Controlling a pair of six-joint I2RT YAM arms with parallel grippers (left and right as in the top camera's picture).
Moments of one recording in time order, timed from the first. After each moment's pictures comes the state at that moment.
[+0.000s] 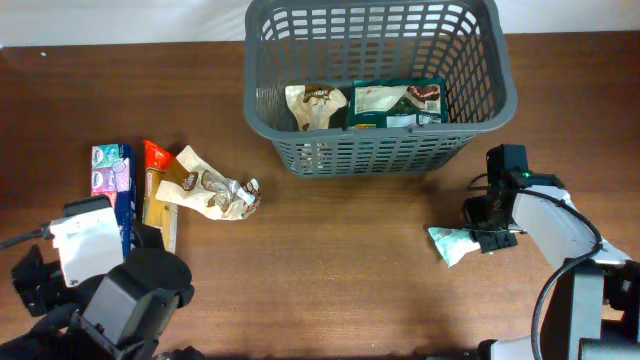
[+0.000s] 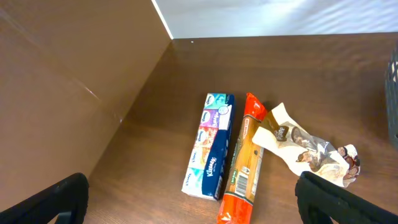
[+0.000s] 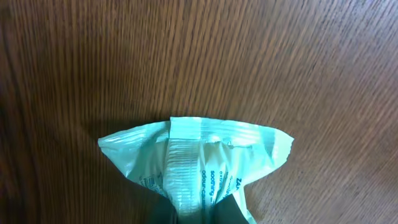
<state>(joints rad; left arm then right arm) -0.66 0.89 1.54 -1.65 -0.98 -0.56 -0.10 1.61 0.89 -0.81 0.00 1.29</state>
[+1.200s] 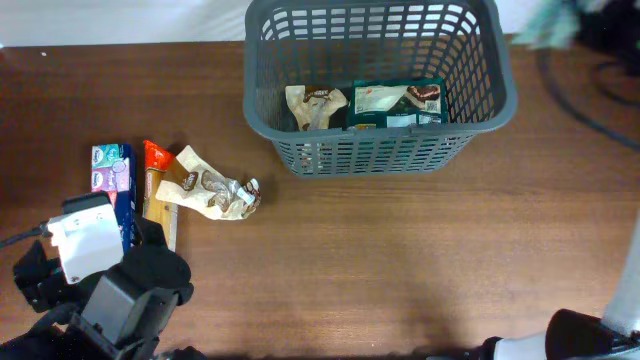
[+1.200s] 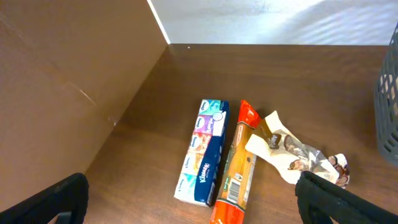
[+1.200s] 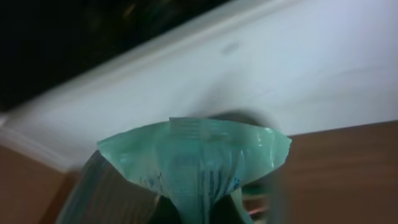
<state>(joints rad) -0.66 0.89 1.54 -1.61 -0.98 -0.56 -0.25 1.62 2.00 -0.78 -0.61 0.28</state>
